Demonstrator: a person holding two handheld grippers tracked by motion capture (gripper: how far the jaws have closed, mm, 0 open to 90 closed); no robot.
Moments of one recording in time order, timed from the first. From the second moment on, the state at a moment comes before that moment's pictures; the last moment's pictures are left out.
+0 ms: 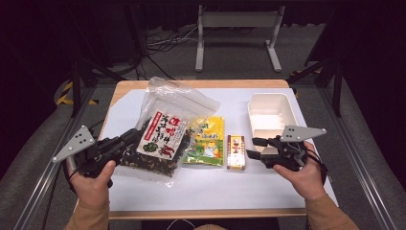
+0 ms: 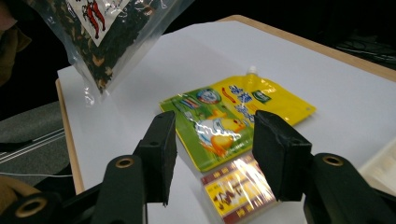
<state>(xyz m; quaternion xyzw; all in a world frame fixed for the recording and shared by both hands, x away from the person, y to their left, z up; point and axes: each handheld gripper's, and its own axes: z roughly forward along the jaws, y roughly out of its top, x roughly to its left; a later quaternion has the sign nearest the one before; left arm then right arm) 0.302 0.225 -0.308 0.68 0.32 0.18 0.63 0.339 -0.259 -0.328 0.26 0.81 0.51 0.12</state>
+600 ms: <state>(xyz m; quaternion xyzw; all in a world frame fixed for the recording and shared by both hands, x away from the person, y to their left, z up) 0.283 0.200 -0.295 0.67 0.27 0.17 0.67 0.355 -0.201 -0.304 0.22 0.77 0.60 0.04</state>
